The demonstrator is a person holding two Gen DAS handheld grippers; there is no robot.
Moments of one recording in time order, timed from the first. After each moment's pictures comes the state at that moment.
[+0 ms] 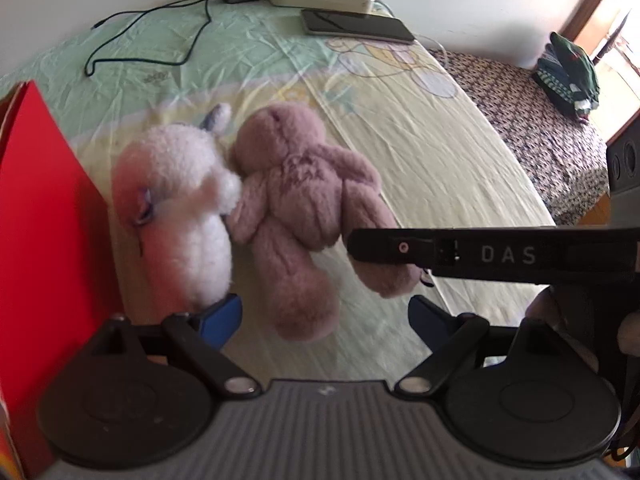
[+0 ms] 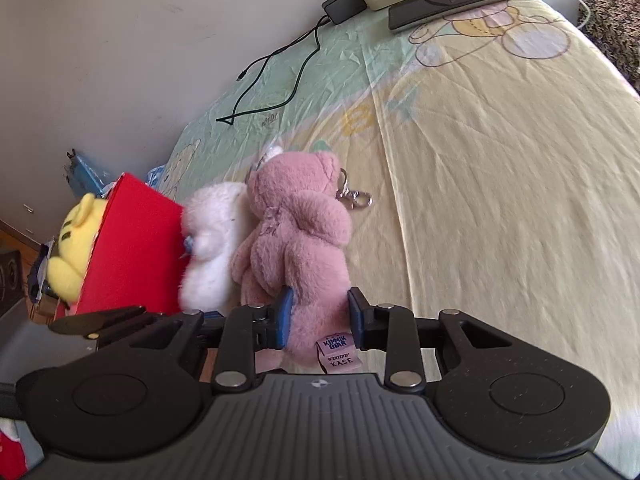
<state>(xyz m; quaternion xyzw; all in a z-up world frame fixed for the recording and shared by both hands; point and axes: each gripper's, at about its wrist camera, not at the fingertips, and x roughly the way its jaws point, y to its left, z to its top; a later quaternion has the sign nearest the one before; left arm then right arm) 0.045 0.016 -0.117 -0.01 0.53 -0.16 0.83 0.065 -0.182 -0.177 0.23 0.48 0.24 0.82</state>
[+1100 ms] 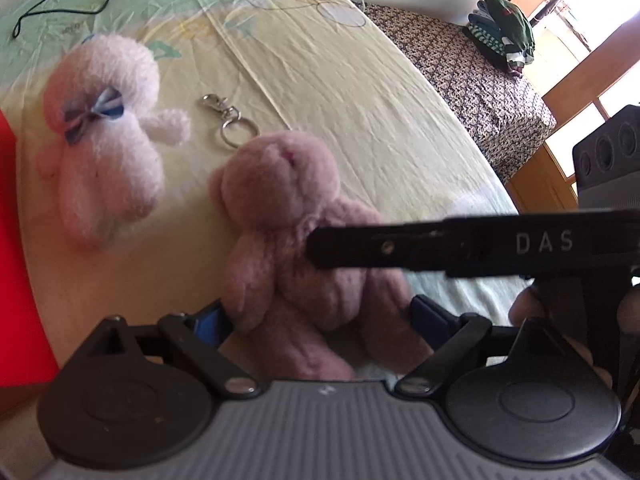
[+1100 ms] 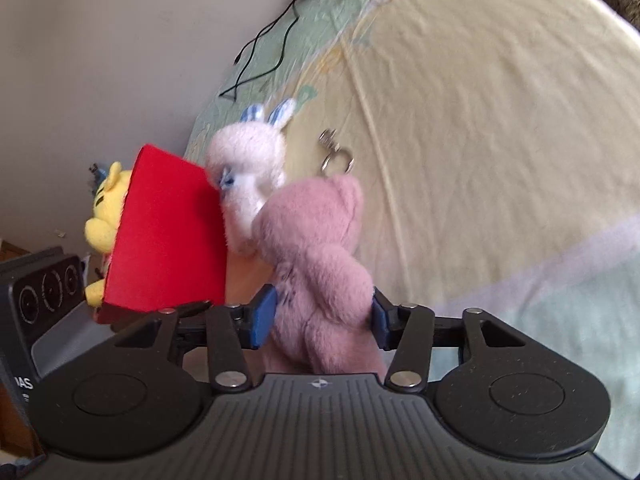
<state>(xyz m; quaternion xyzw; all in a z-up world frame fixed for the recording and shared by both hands) -0.002 -0.015 -0.143 -0.03 0.56 -0.25 0.79 0.010 -0.208 -0.201 0.32 0.51 0.25 0.76</state>
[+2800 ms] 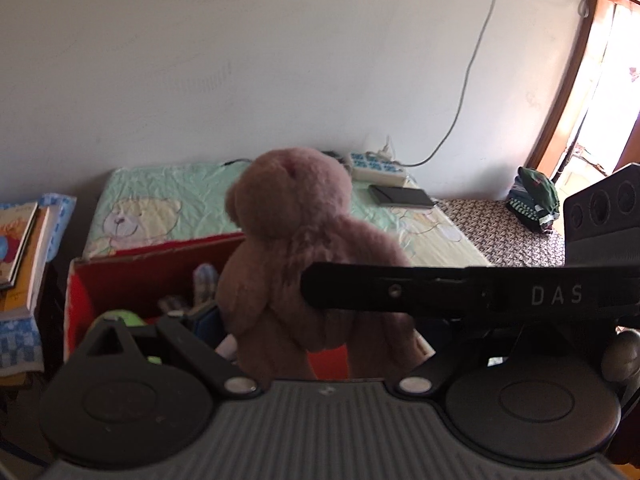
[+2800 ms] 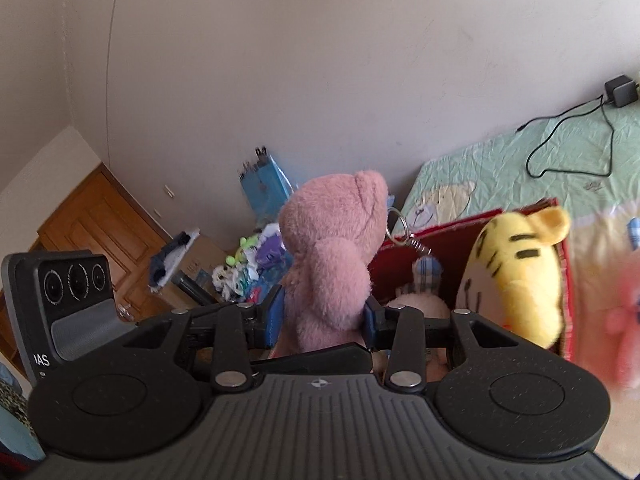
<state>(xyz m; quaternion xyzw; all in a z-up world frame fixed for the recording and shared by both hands) -0.071 0.269 0.026 -0.06 0.33 -0.16 0.93 -0.002 0.055 -0.050 0.23 0.32 0.43 0.82</state>
